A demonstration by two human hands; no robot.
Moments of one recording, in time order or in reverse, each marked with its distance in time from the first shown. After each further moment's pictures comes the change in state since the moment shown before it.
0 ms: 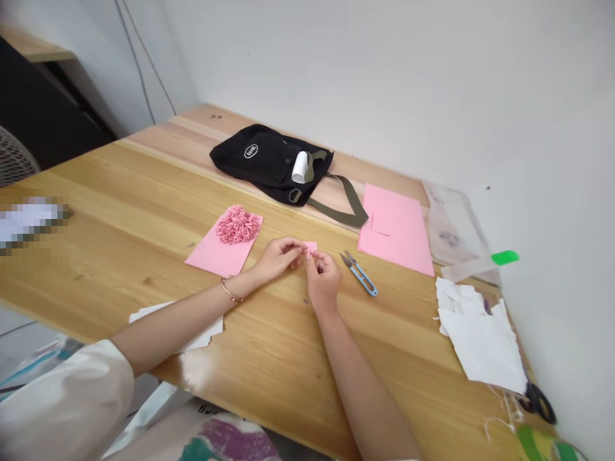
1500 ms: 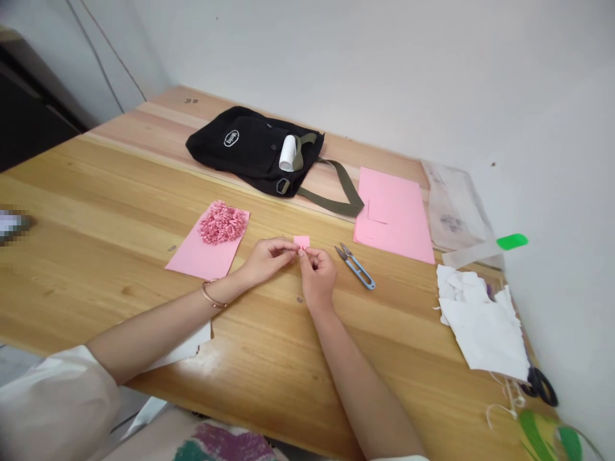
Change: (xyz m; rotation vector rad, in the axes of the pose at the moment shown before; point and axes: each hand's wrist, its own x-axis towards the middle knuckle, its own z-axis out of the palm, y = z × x) left_hand 0.001 -0.005 -0.005 0.228 -0.021 0.155; right_hand 0.003 0.007 -0.001 -0.020 0.041 0.066
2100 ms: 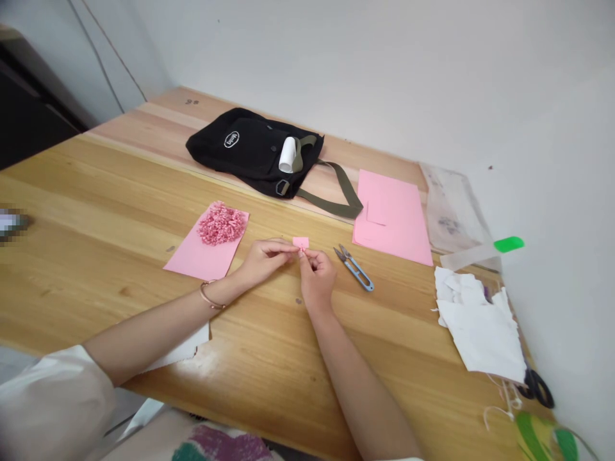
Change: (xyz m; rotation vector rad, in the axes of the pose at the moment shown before) left_hand -0.002 0.002 -0.003 -0.116 0.001 0.060; right_hand 0.001 0.005 -0.002 -0.022 -0.006 -0.042
